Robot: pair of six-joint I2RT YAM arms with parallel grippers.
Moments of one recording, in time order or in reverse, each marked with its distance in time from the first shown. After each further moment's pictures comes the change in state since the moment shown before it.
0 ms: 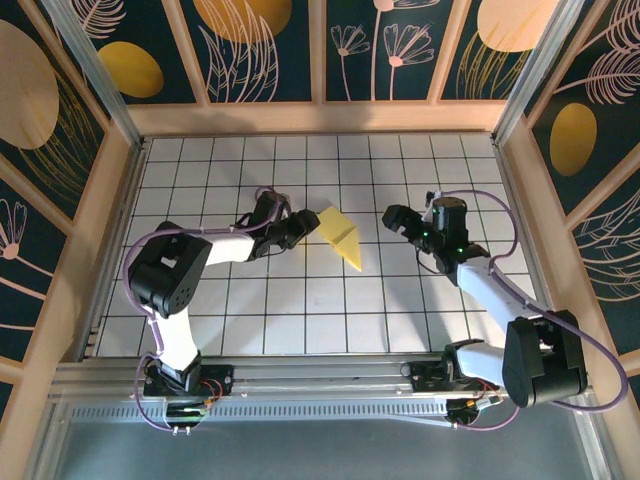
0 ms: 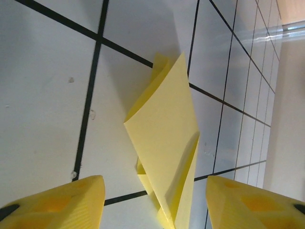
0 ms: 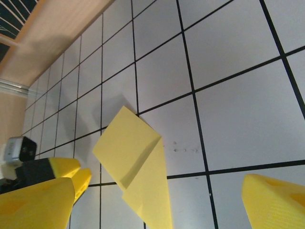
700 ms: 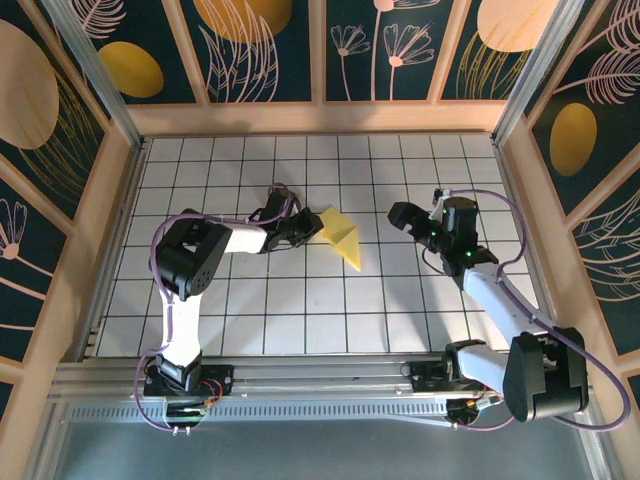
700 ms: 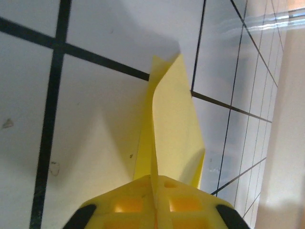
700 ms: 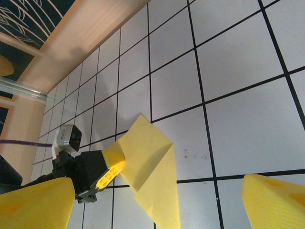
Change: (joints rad) left arm -0.008 0.171 0.126 0.044 0.061 0.003; right arm -0.048 -0.072 -0.014 0.000 -0.061 -0.016
